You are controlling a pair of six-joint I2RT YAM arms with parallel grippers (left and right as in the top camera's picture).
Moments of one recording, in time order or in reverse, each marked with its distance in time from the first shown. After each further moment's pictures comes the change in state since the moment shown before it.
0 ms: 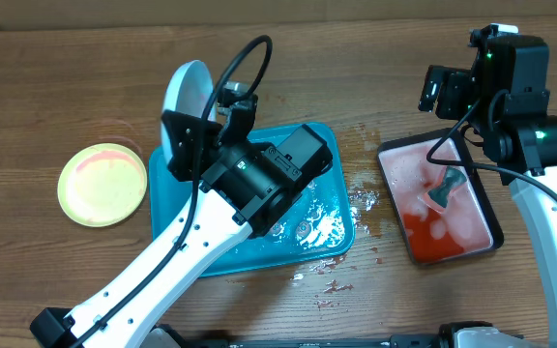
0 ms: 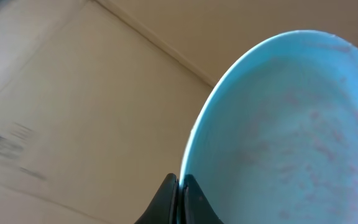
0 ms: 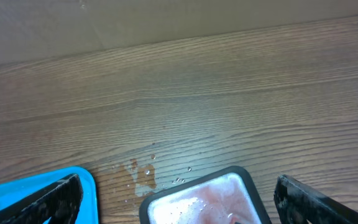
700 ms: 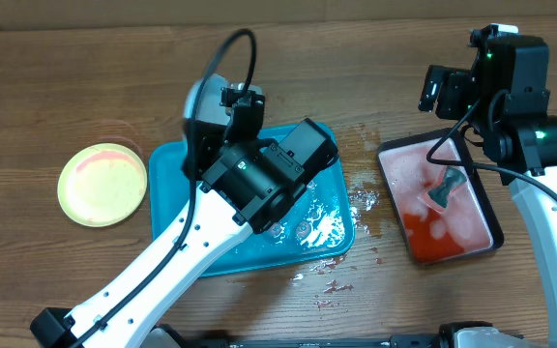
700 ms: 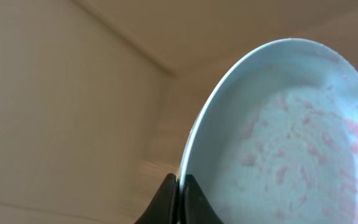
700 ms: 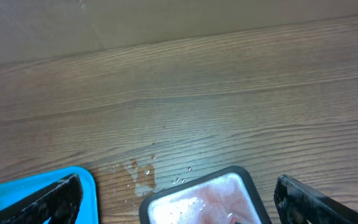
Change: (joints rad) left arm -0.003 0.000 0.001 0.106 0.265 0.039; right arm 0.000 0.000 0.000 0.000 0.000 0.000
